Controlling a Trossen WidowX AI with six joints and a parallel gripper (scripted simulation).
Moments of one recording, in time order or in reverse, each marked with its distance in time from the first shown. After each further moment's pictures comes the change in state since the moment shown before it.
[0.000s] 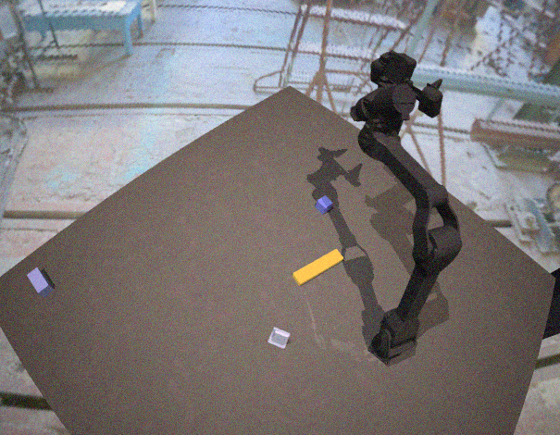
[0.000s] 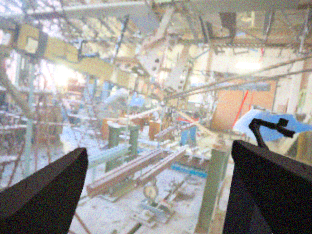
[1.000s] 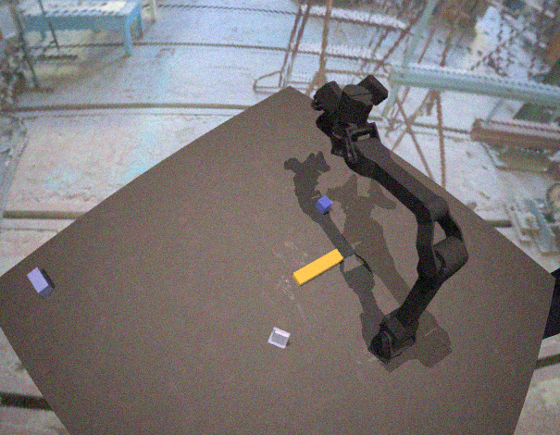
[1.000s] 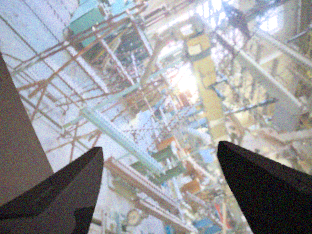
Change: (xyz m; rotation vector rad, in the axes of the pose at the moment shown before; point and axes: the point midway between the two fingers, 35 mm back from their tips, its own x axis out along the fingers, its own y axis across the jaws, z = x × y) arm -0.110 0.105 -0.059 -0.795 -0.113 0.725
